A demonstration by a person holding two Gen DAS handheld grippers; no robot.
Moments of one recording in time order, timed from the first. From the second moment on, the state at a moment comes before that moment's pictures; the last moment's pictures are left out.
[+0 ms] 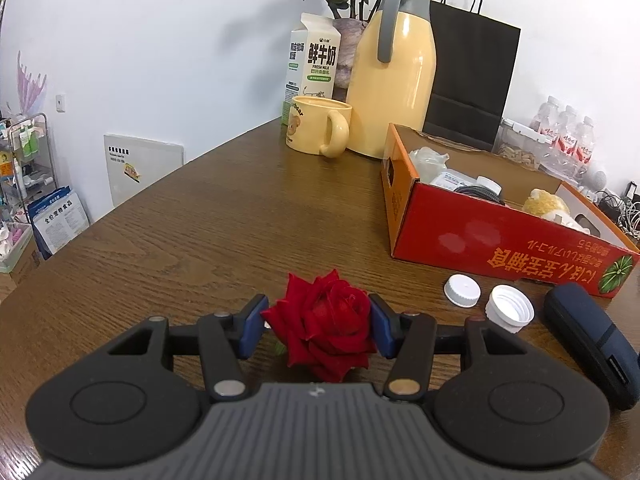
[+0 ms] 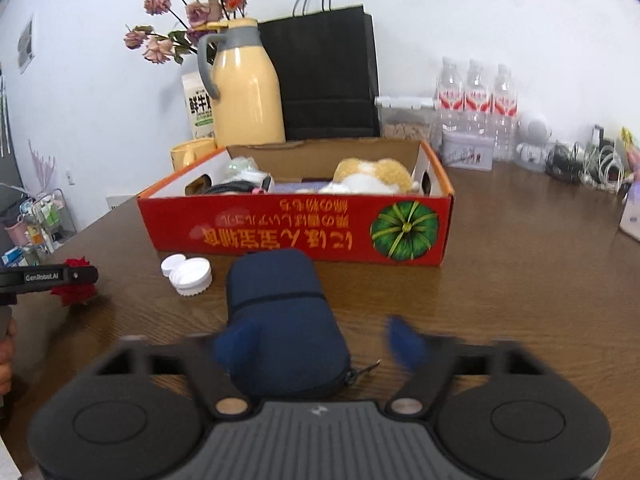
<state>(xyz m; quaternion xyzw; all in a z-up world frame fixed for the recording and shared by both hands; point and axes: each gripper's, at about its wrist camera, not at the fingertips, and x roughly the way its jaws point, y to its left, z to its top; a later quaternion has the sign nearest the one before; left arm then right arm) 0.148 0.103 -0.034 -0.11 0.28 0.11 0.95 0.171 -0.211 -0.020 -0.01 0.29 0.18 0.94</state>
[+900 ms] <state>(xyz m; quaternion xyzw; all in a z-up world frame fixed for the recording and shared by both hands) 0.146 0.102 -0.036 -0.11 0.29 0.06 0.95 0.208 -0.169 -0.039 -0.07 0.32 0.24 0.91</state>
